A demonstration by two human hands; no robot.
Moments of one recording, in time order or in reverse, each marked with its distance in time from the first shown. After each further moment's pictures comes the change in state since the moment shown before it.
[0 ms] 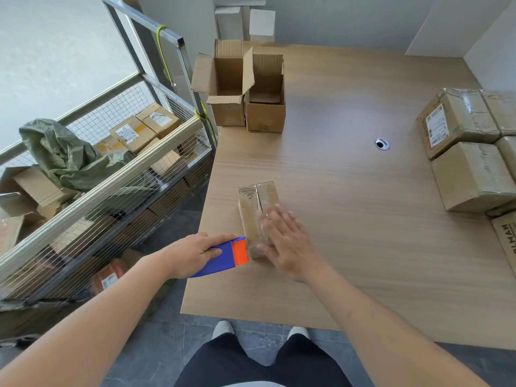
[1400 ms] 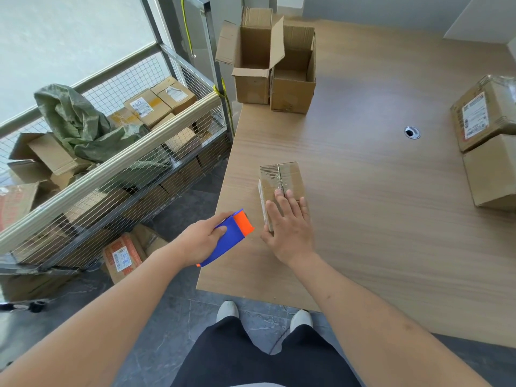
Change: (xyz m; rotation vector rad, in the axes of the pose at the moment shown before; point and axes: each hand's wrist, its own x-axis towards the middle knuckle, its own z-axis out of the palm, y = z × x) left_hand -0.013 -0.032 0.034 -0.318 0.194 -0.160; right_hand 0.025 -0.058 0.038 -0.141 0.023 0.224
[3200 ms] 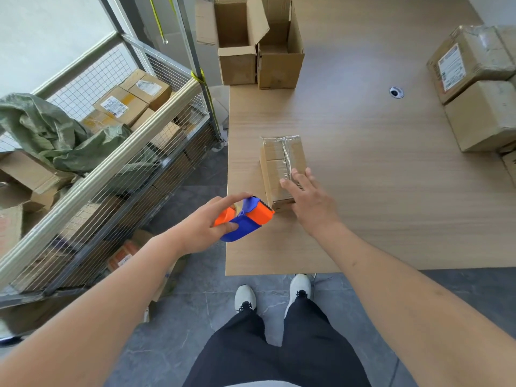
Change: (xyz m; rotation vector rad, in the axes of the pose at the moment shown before) left_hand -0.023 -0.021 -0.059 -0.019 -0.206 0.361; right_hand -0.006 -0.021 -0.025 -0.045 -0.161 0.214
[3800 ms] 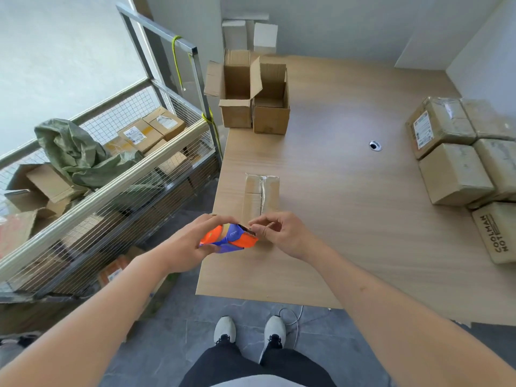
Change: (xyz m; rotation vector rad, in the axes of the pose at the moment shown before) left_hand -0.021 0.083 0.017 0.084 0.143 0.020; right_hand -0.031 0.027 -0.077 0.989 -0.226 -0.224
